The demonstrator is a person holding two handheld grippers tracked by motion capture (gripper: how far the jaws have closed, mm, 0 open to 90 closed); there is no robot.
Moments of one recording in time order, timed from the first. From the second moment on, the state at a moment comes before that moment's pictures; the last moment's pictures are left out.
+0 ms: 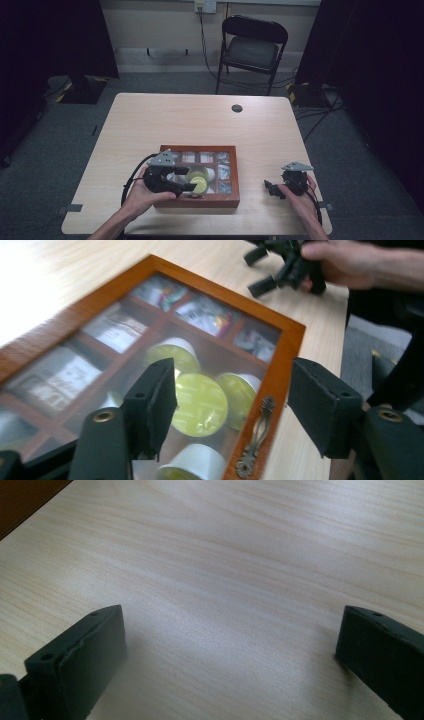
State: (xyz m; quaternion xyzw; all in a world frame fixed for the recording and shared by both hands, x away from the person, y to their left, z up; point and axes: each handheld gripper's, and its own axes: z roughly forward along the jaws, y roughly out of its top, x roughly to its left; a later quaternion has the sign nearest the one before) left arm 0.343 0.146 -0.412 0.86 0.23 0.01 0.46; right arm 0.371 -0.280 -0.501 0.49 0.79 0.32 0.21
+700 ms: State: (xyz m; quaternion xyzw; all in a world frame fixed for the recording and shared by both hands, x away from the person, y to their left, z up) left arm 0.335 0.132 -0.434 0.88 0.18 -0.02 0.43; right arm 0.371 -0.280 -0.501 0.49 0.79 0.31 0.21
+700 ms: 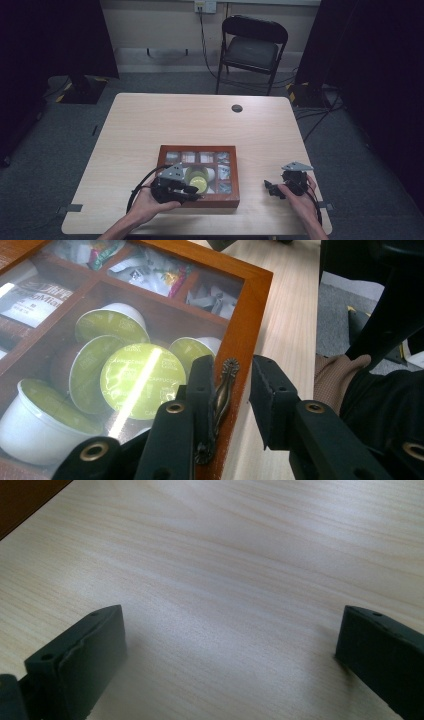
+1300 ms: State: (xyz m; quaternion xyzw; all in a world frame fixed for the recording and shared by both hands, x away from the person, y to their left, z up) left arm 0.328 0.129 -0.439 0.89 0.16 0.03 0.42; right arm 0.371 -0.280 -0.501 0.49 0.79 0.31 0.21
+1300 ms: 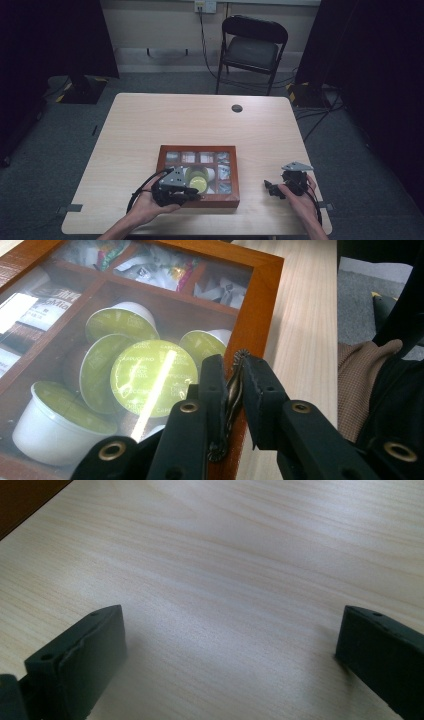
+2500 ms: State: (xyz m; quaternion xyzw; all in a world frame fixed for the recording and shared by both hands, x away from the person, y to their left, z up) left arm 0.342 0.133 -0.424 0.88 0.19 -0.03 0.44; right arm 0.371 -0.280 -0.501 0.49 0.79 0.31 0.21
